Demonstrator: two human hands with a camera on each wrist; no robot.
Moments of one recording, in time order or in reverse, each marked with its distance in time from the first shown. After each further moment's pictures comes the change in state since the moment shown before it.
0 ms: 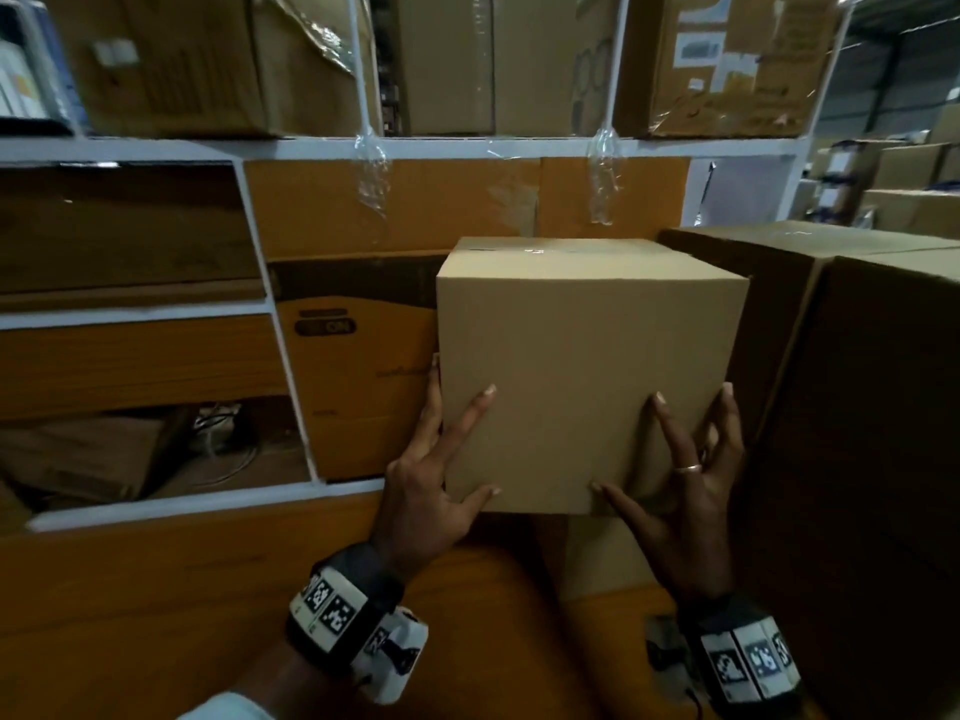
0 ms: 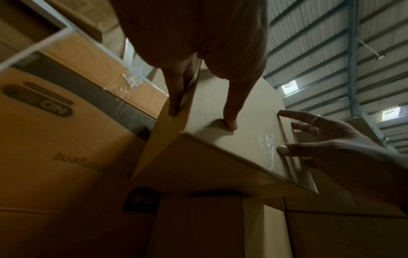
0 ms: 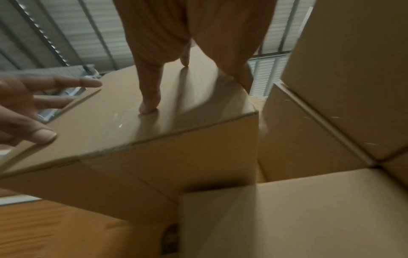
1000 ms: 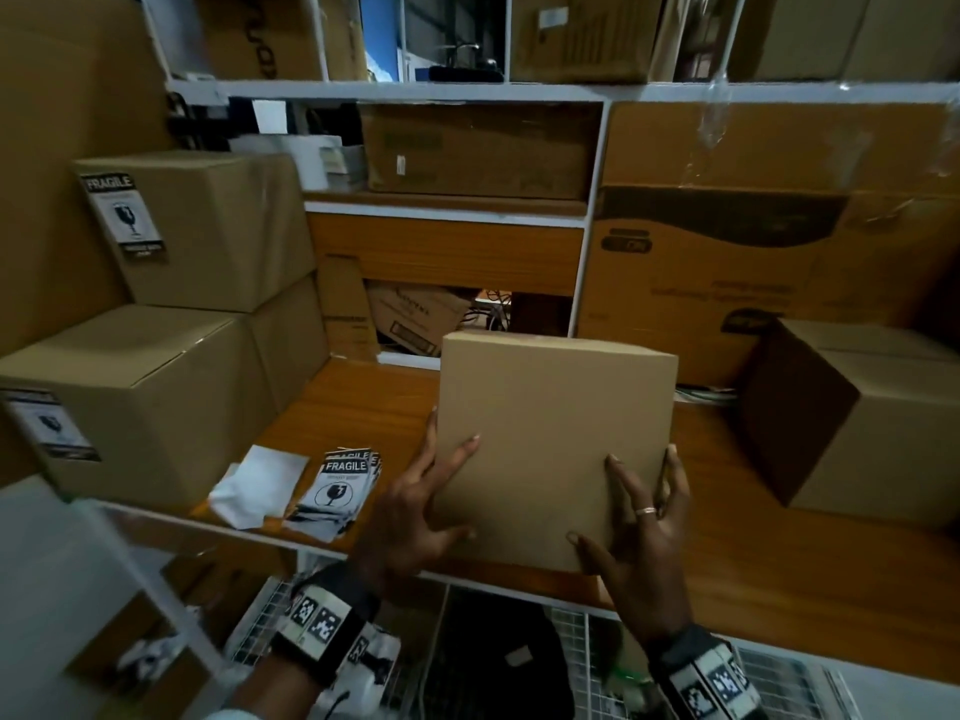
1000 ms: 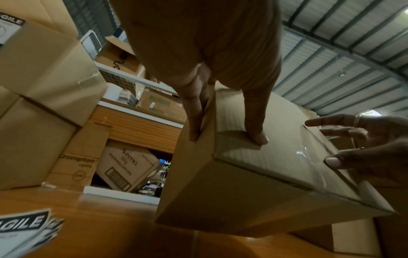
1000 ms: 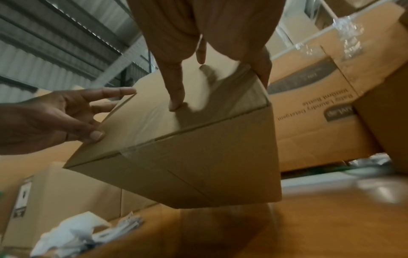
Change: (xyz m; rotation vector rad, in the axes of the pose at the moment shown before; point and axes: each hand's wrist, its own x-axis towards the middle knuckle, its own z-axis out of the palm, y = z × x) left_hand -0.339 -0.023 -0.327 0.187 -0.129 -0.369; right_hand -0.244 -0.313 0.109 0.354 -0.422 0.089
